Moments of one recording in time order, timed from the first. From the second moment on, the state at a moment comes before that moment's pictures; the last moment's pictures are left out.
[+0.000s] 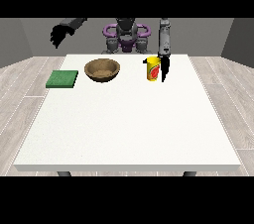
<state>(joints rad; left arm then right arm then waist) -0.38 0.09 0.18 -0.83 0.02 0.03 -0.60 -0.14 -0.23 -0.26 -1.58 -0.28 0.20 -0.05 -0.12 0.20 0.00</state>
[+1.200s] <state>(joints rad) -0.60 0.10 -0.14 -0.63 -0.56 0.59 -0.26 -0.17 -0.36 -0.37 -1.38 -0.40 0.30 0.06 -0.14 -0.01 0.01</state>
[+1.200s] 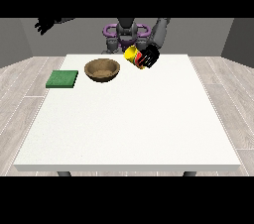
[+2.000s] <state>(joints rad) -0.93 0.01 -0.50 -0.50 -1.10 0.47 0.41 -0.20 -0.41 -0.40 -1.16 -0.40 0.38 0.00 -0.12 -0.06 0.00</state>
